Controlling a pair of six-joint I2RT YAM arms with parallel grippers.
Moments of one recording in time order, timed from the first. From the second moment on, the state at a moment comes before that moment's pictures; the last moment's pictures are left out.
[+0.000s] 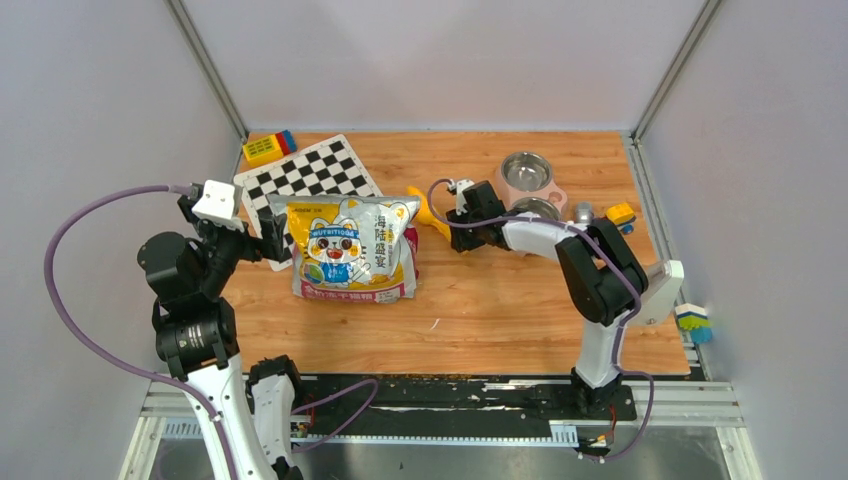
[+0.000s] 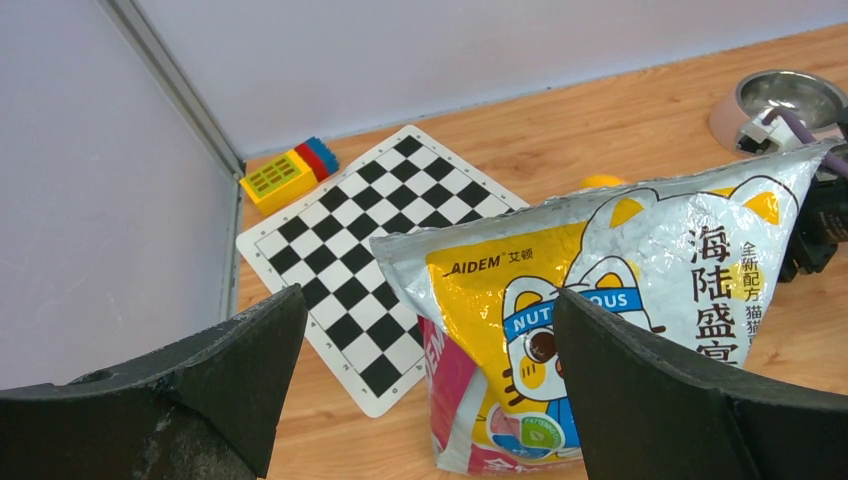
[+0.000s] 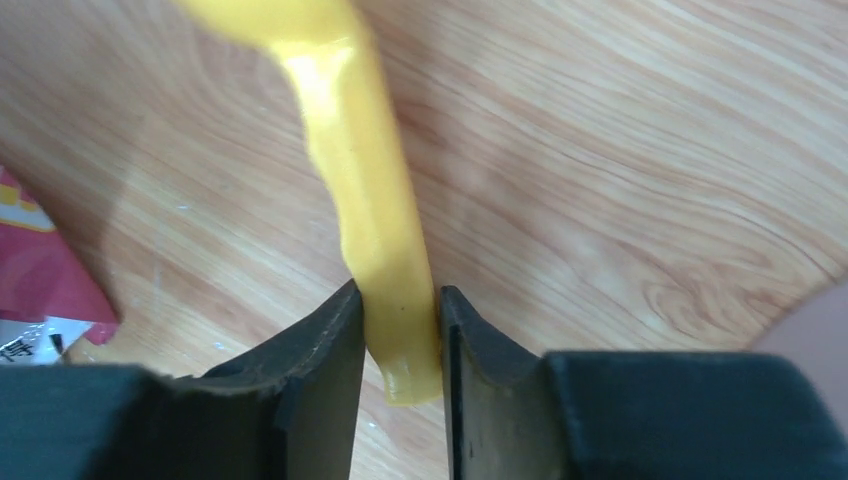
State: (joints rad) left arm 0.36 0.60 1.08 -0.59 0.55 0.17; right arm 0.55 1.91 1.17 -0.12 -0.11 0.12
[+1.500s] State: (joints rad) left arm 0.36 0.59 1.08 -0.58 0.59 0.16; right arm 0.29 0.94 0.32 -0.22 -0.11 -0.80
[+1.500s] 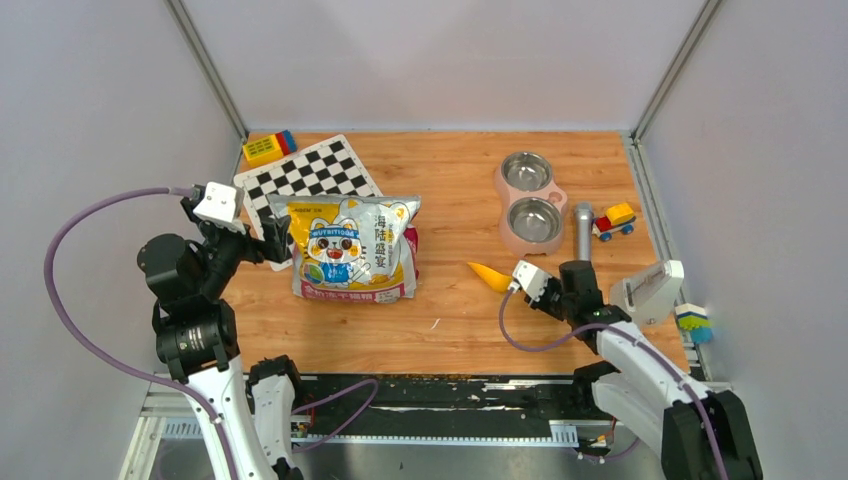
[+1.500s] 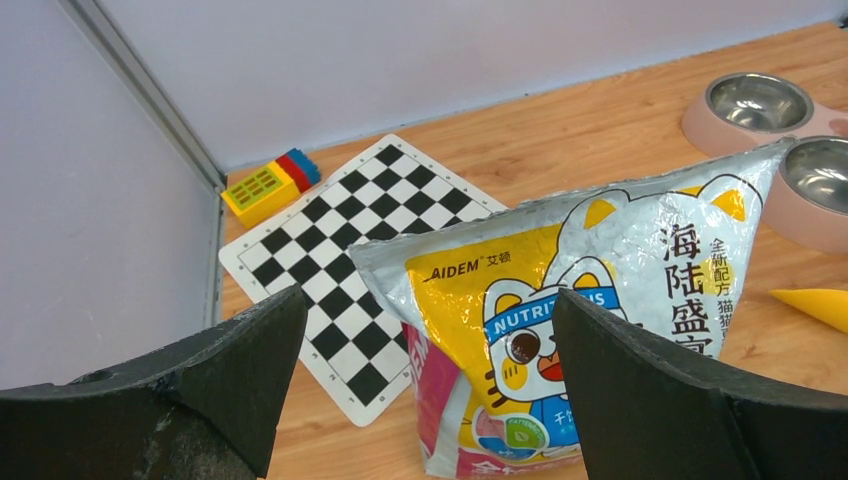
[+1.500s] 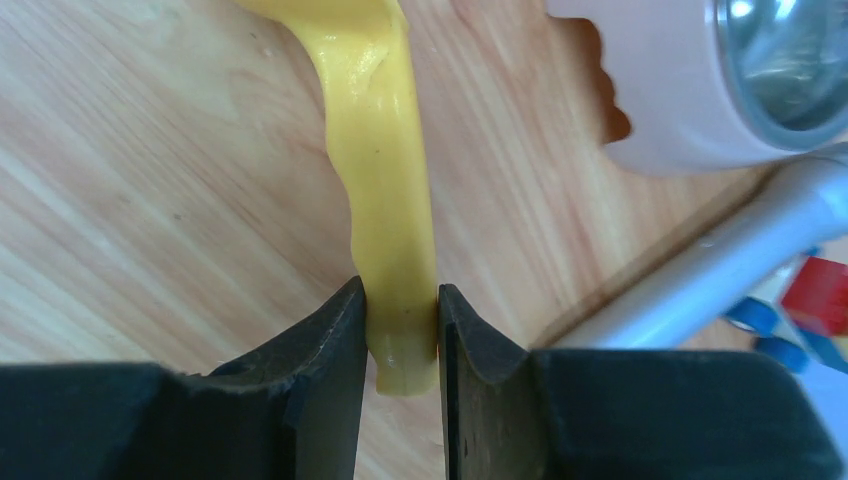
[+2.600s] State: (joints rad) left arm 0.34 1.01 1.31 -0.54 0.78 0.19; right arm 0.32 1.26 1.26 -0.41 -0.80 -0.31
